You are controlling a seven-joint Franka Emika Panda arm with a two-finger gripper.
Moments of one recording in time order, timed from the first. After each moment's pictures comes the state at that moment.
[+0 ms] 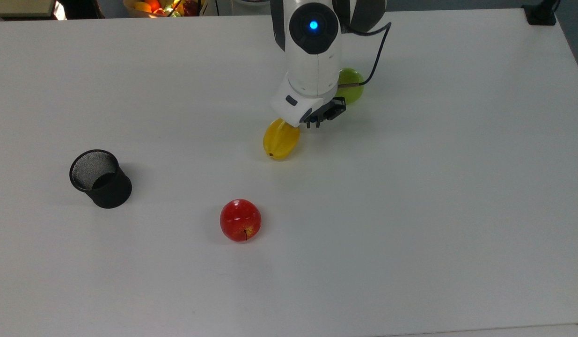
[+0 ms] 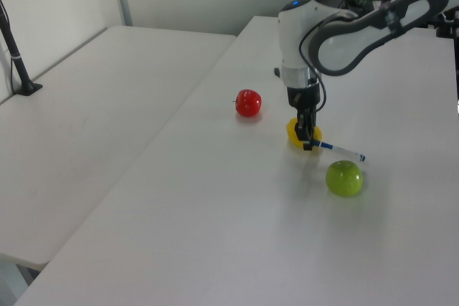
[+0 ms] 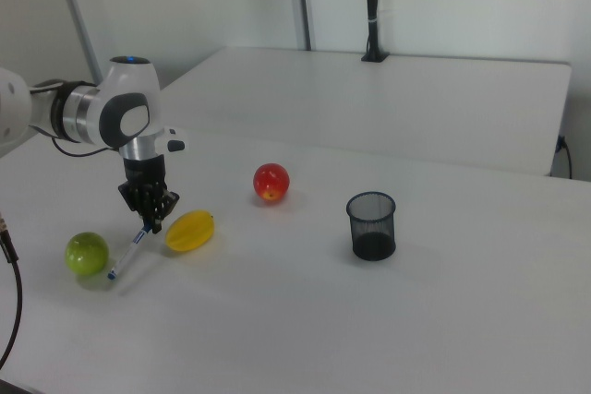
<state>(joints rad) 0.39 0.42 -0.11 -1.72 0.14 2.01 0.08</state>
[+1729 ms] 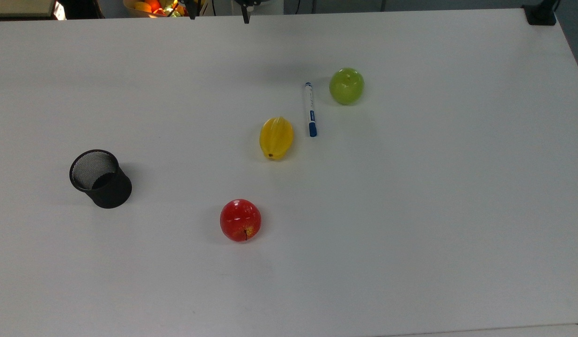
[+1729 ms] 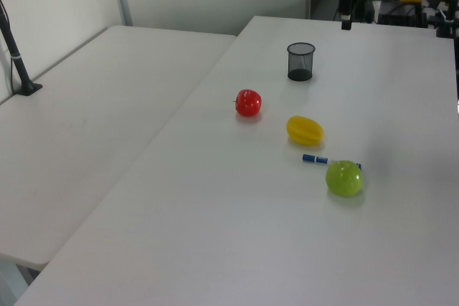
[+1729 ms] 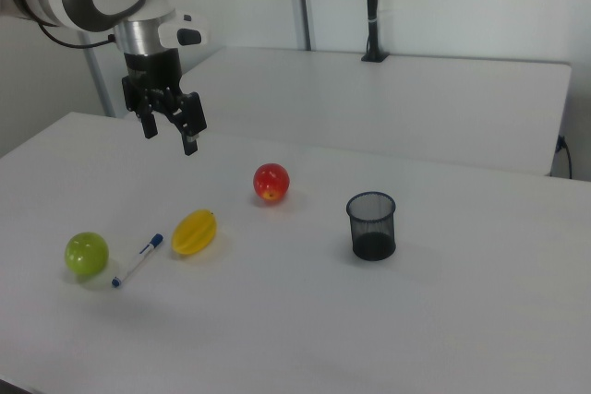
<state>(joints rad) 0.12 0.00 -0.11 -1.66 0.06 1.64 0.07</state>
